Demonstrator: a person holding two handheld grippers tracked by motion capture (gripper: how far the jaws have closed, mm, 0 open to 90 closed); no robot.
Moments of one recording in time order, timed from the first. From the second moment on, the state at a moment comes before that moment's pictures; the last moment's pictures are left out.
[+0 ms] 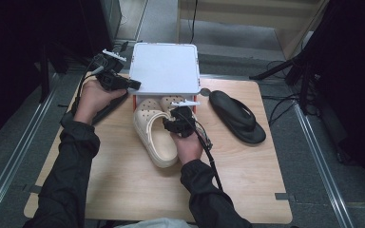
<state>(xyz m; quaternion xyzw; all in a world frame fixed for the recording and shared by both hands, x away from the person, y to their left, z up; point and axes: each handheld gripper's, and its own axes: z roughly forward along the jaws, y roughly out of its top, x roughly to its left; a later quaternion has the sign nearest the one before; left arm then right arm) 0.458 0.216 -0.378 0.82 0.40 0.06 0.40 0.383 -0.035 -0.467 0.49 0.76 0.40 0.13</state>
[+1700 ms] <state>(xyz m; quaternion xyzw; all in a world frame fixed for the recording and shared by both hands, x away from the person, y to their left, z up) 0.459 0.215 -0.379 0.82 0.40 0.05 0.41 0.420 -0.017 -0.485 0.53 0.73 0.39 0.16</state>
